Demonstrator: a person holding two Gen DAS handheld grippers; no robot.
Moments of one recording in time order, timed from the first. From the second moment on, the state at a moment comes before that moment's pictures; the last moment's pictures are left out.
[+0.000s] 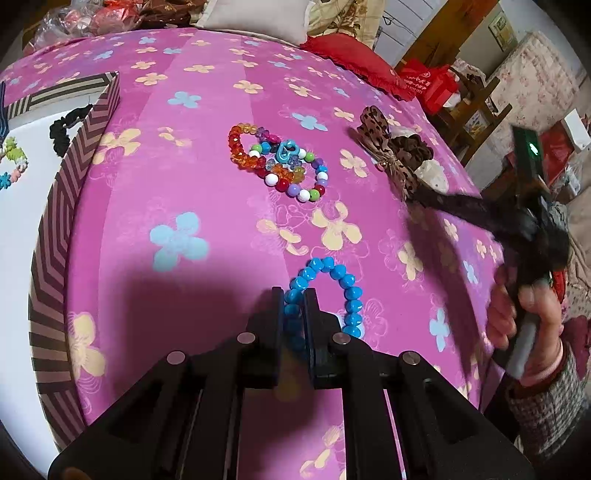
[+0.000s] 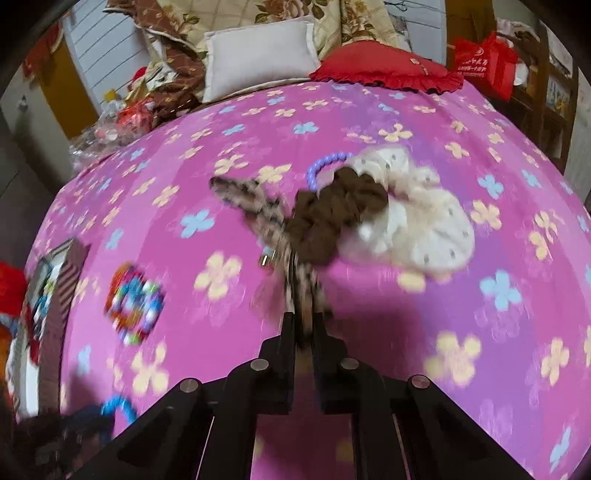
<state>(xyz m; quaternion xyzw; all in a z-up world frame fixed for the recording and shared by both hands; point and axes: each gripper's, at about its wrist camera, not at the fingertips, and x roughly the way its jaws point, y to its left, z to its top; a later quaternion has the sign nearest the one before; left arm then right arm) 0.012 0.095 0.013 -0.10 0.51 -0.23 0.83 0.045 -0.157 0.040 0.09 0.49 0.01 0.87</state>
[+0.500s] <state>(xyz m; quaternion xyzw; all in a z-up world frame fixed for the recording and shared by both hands) 0.002 0.086 0.016 -0.09 0.50 -0.24 0.83 0.007 -0.168 0.065 0.09 0.46 -0.01 0.88</state>
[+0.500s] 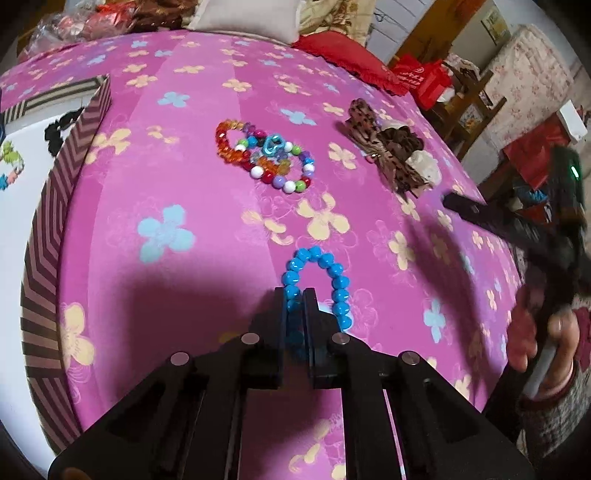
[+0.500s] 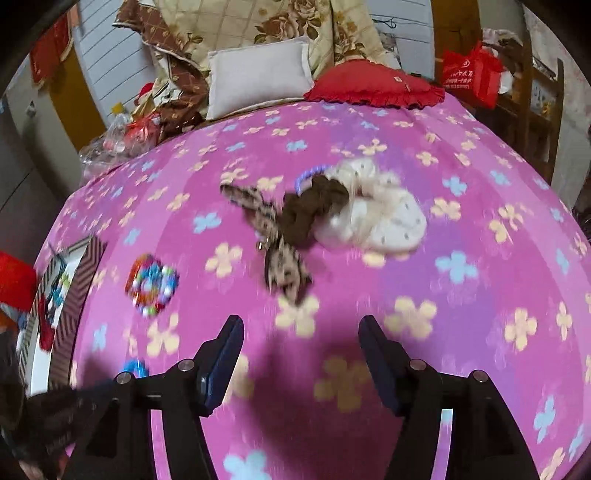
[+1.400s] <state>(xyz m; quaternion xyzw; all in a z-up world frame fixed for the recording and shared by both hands) 0.003 0.070 0.015 -0.08 0.50 -0.28 0.82 0.030 -0.159 0.056 0.09 0.49 0.01 0.87</state>
